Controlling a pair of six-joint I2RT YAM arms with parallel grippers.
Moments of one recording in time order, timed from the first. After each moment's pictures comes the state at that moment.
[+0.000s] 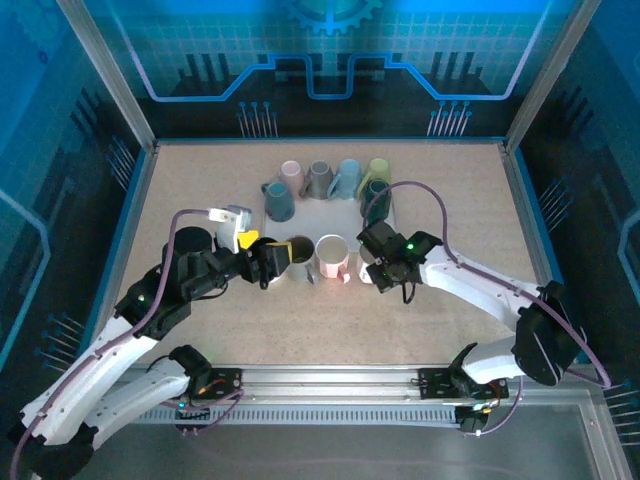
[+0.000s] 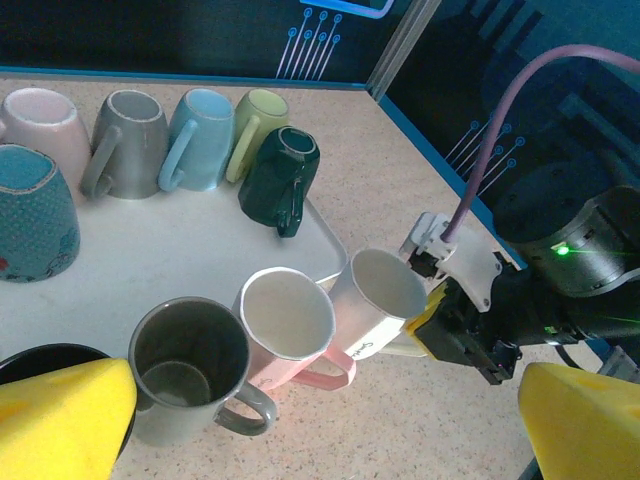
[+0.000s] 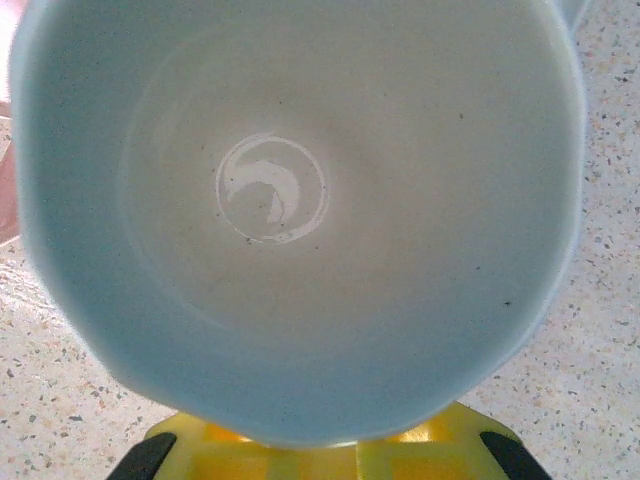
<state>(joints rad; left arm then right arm) -0.60 0.72 0.87 -0.48 0.11 -0.42 0.73 1.39 1.00 -0.88 0.25 0.25</state>
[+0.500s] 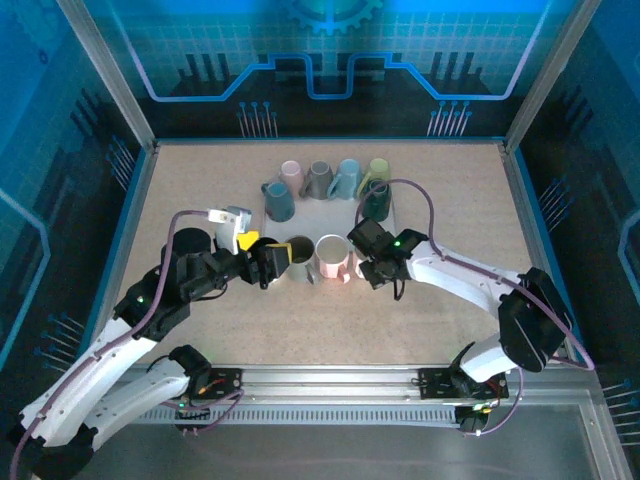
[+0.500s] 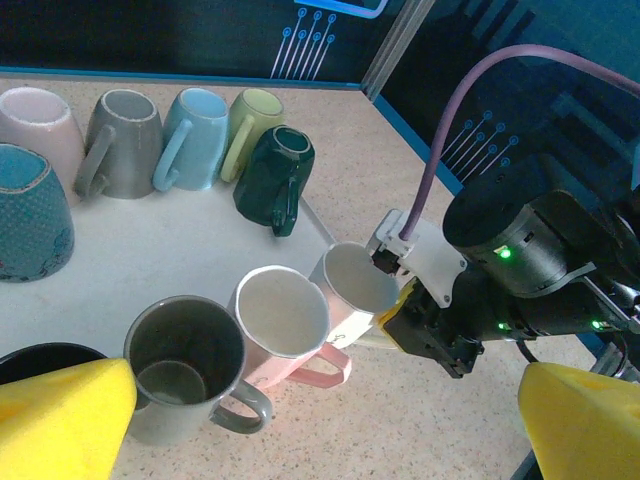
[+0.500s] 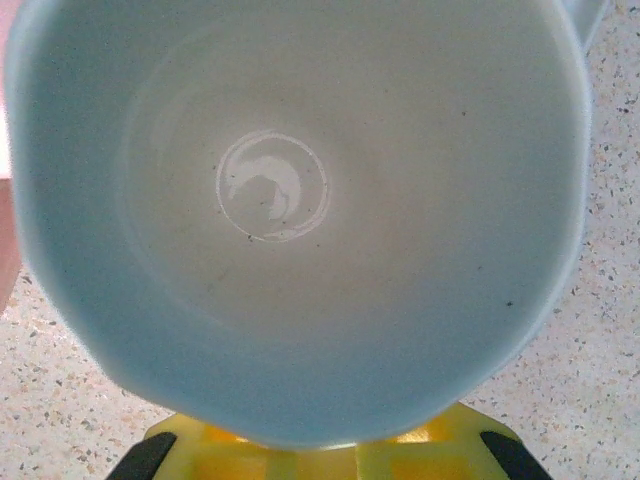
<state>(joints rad) -0.60 0.71 0.86 -0.48 0.12 -0.42 0.75 1.48 1.03 -0.83 0.29 0.27</state>
